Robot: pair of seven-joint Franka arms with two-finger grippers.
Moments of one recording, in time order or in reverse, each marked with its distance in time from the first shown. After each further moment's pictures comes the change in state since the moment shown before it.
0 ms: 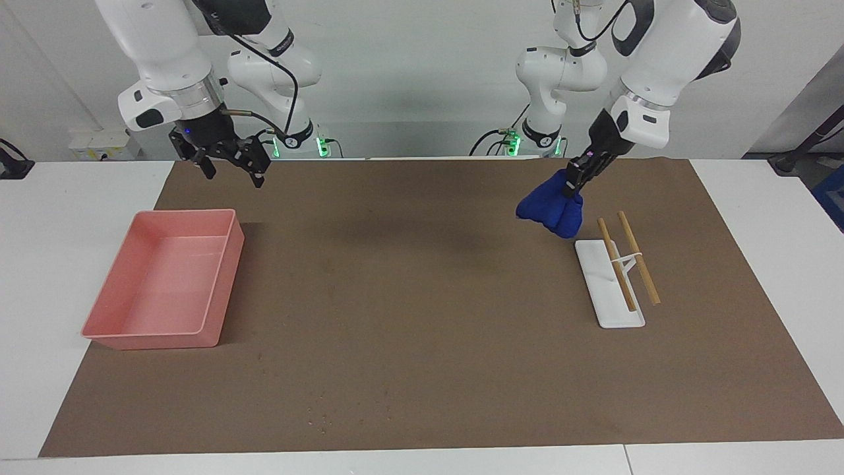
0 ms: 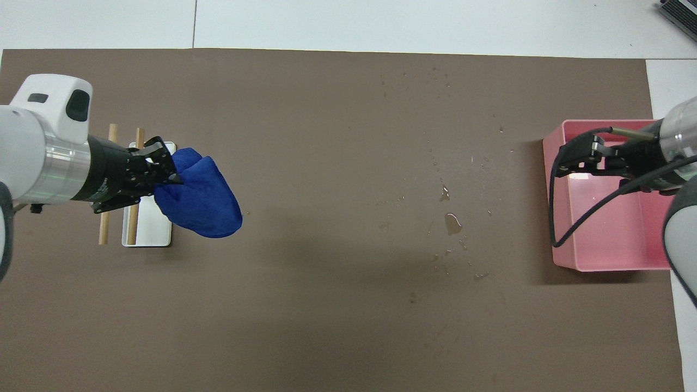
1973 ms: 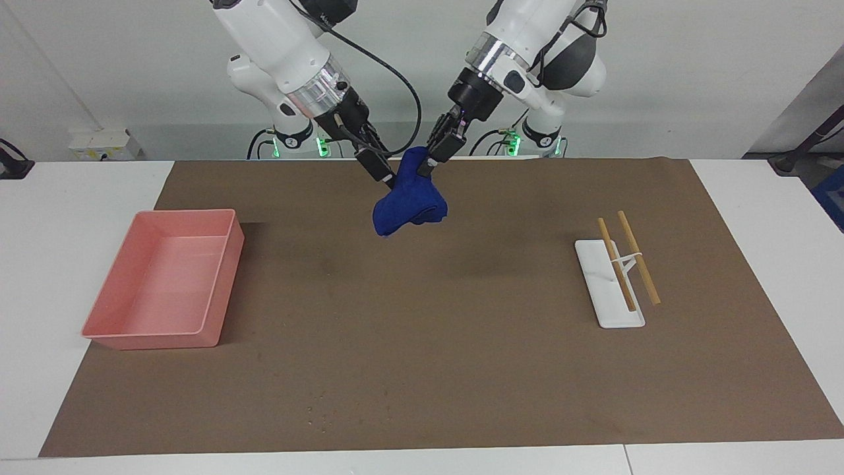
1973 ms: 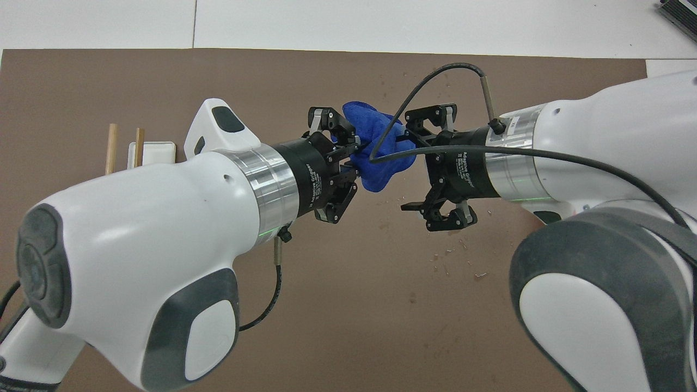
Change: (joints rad) left arm -0.326 0.054 -0.054 -0.007 -0.181 0.629 -1.006; right arm 0.235 0.013 0.011 -0.096 0.463 0.391 1.060
